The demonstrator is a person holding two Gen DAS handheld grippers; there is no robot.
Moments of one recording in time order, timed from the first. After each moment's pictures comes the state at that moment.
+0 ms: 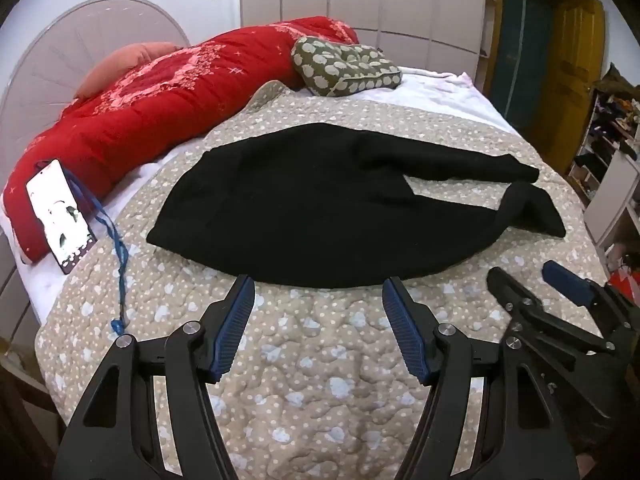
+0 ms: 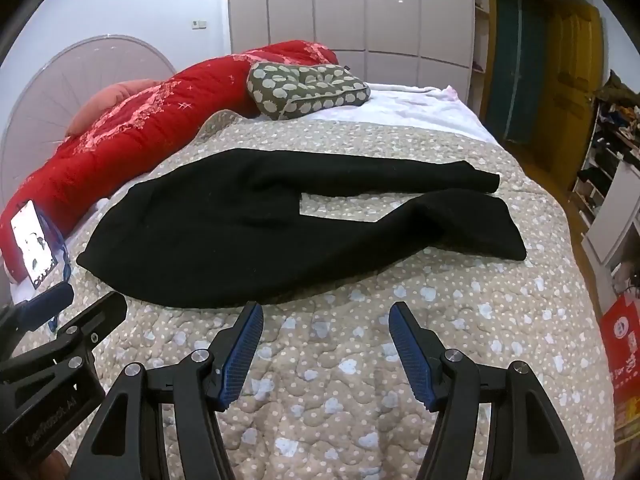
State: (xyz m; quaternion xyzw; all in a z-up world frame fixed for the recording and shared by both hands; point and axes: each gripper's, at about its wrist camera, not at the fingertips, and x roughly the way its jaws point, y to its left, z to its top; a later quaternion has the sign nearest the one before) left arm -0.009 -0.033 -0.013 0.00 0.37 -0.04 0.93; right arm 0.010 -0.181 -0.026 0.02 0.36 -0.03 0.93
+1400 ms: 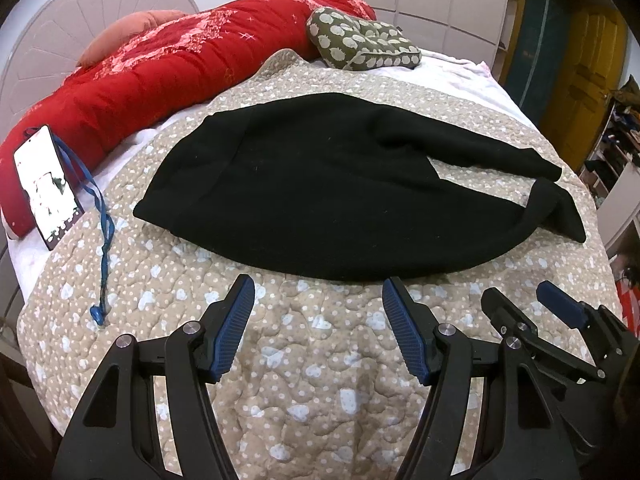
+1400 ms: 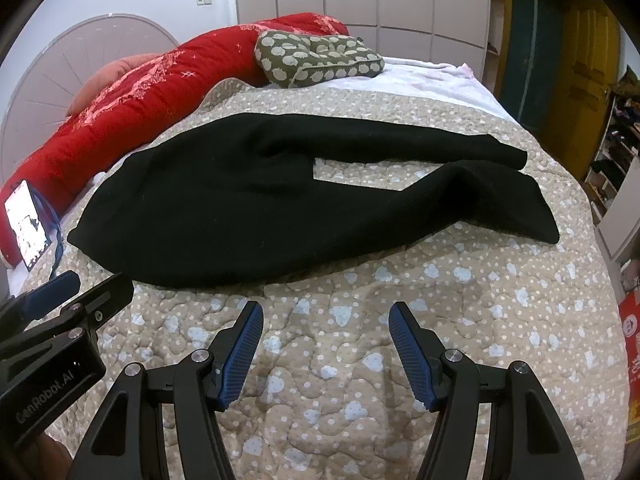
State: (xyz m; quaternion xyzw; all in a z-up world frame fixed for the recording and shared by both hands) left arm 0.019 -0.021 -0.039 -0.02 0.42 -0.02 0.91; right arm 0.032 -0.172 -0.055 0.01 0.41 -0.02 0.91
